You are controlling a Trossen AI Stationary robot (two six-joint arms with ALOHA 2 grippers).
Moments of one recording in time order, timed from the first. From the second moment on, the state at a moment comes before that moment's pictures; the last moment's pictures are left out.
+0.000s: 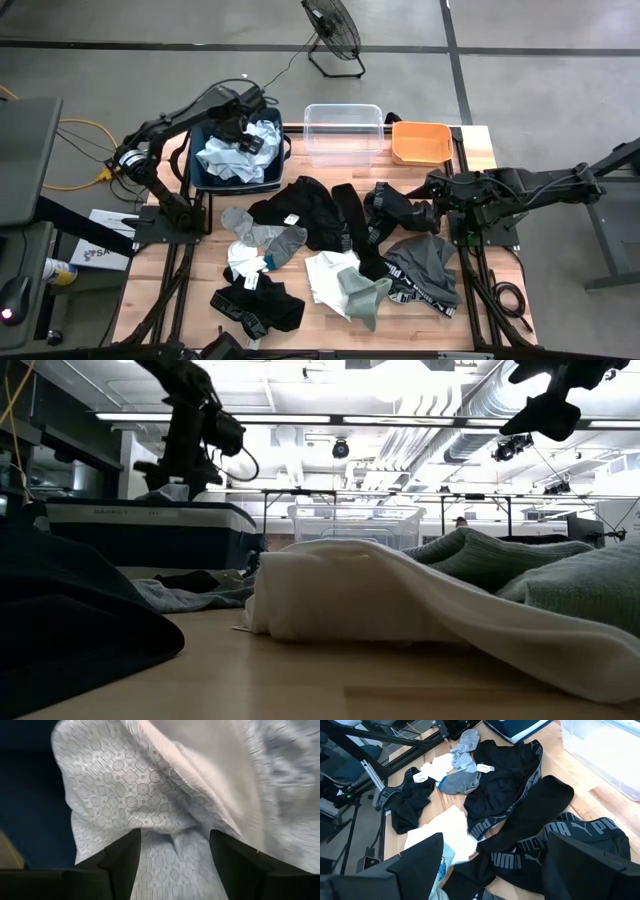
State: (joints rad) left arm 0.82 1.59 1.39 -1.32 -0.22 -0.35; right arm 0.14 0.65 0.74 -0.65 0.15 0.62
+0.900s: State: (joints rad) left arm 0.53 1.54 1.51 -1.52 -0.06 -0.07; right arm 0.14 0.65 0.74 -0.65 0.16 0.61
